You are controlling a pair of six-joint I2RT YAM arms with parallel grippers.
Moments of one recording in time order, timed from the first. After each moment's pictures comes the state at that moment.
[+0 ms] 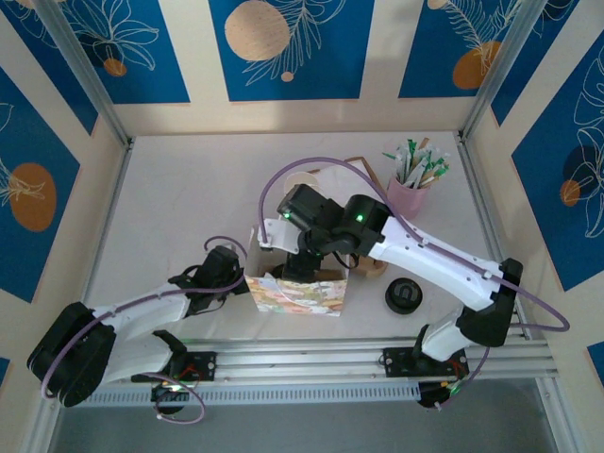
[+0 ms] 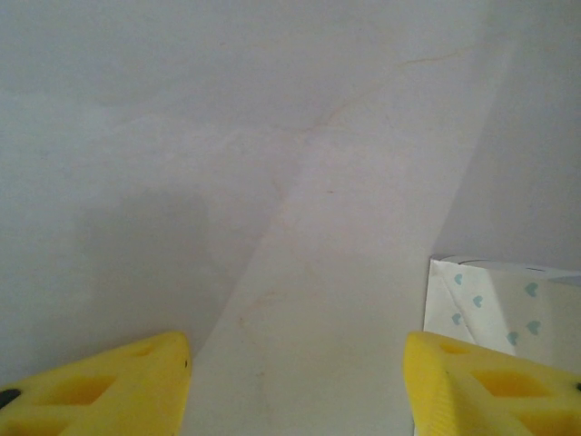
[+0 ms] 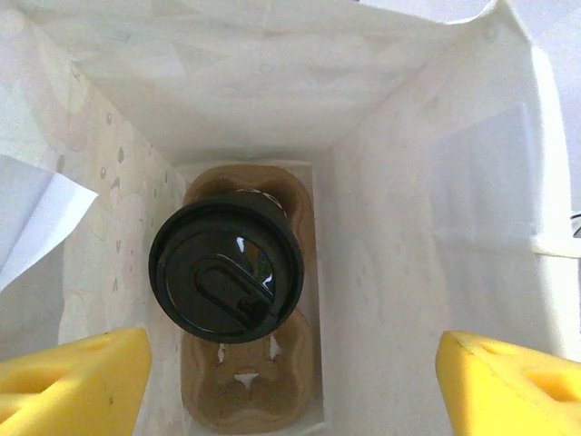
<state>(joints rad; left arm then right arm) -0.64 1.14 0.37 -0.16 -0.05 -0.78 1.07 1.50 1.65 -1.17 0.01 -0.41</state>
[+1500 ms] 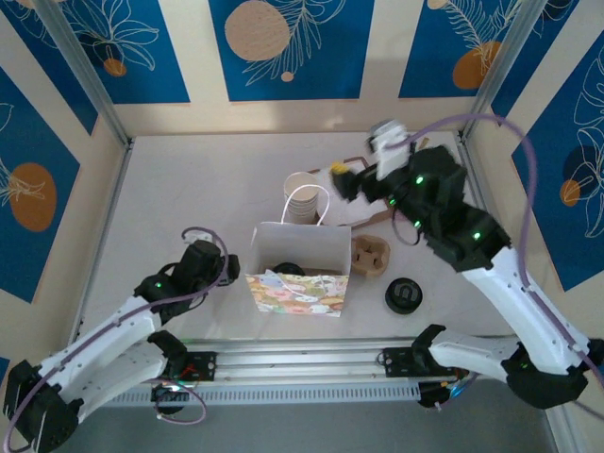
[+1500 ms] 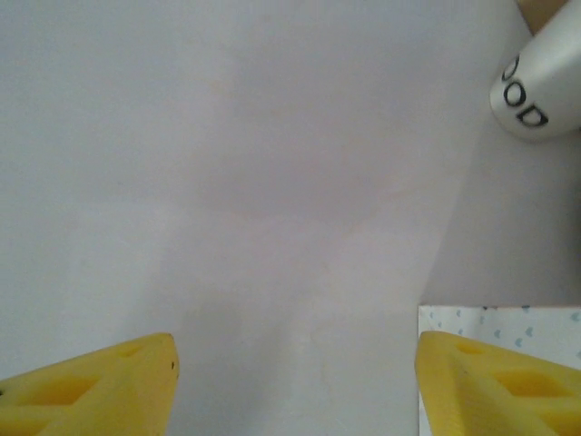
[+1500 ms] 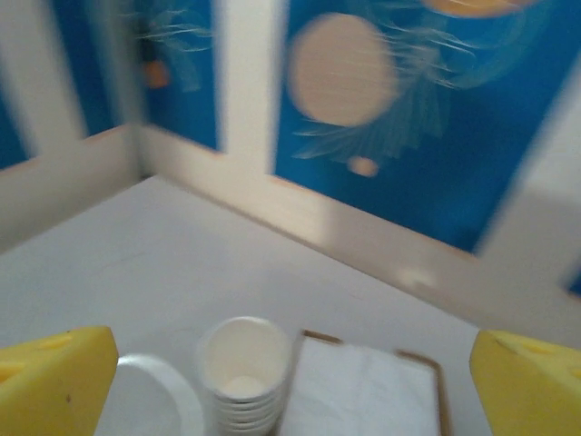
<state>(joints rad) -0.65 0.79 0.55 -0.58 -0.31 -0.64 0.62 1.06 1.47 -0.60 0.19 -0.01</state>
